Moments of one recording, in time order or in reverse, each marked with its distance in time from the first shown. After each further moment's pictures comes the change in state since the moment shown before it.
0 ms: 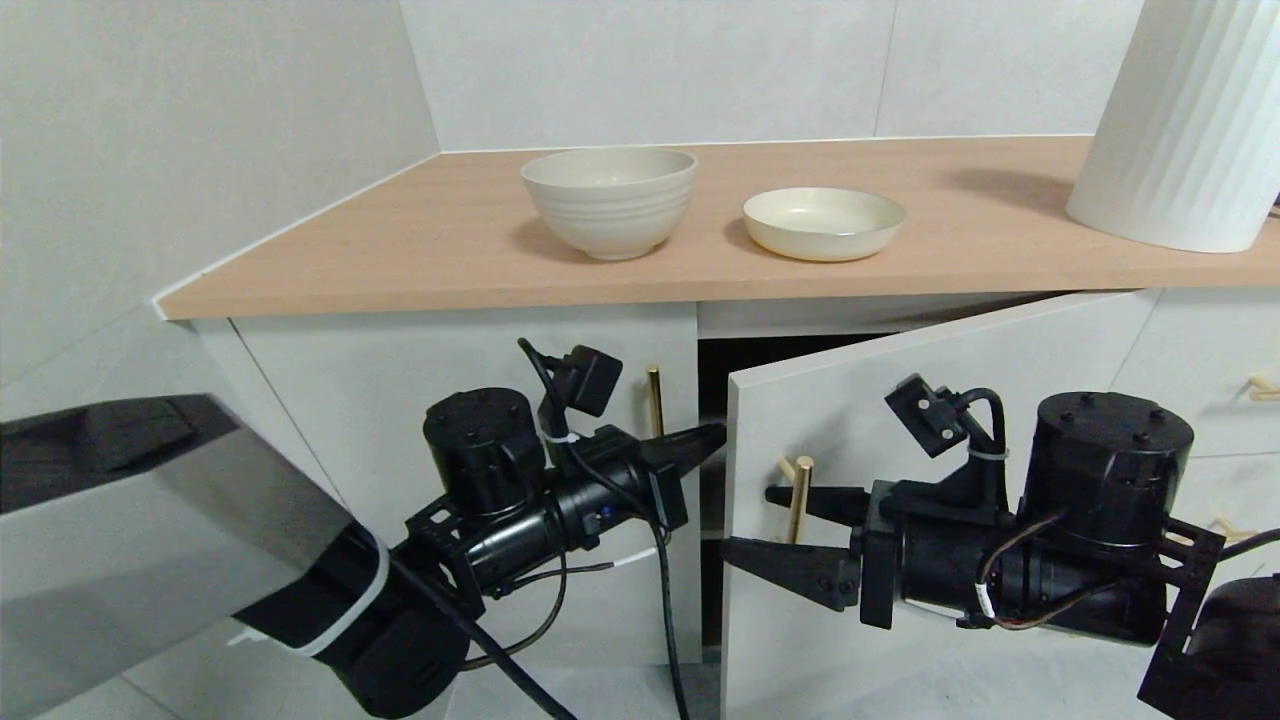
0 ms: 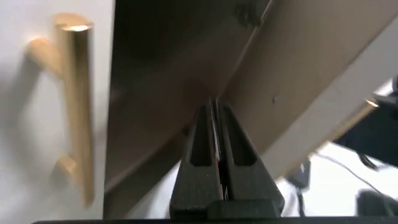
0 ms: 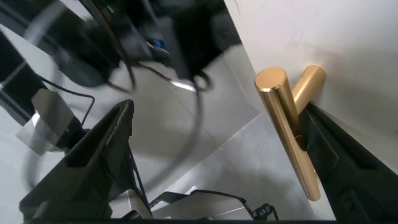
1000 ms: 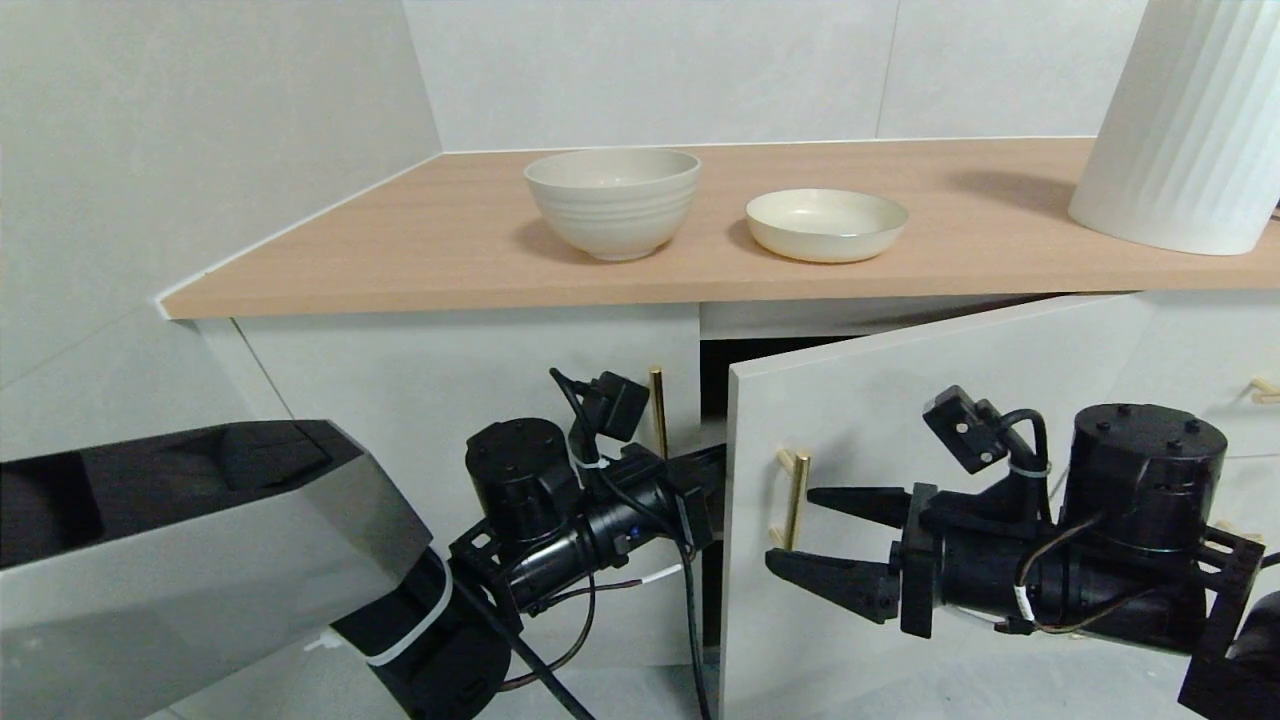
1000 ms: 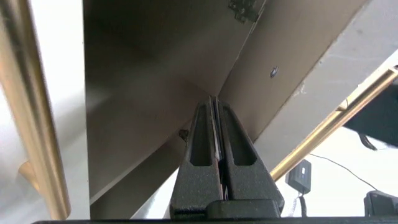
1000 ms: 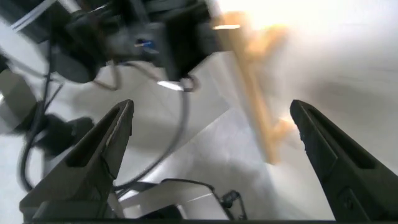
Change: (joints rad) left arm -0.039 0.096 -0.011 -0.109 0.004 -0.003; right arm -0.112 -0.034 0.084 0.004 -0.007 -0.148
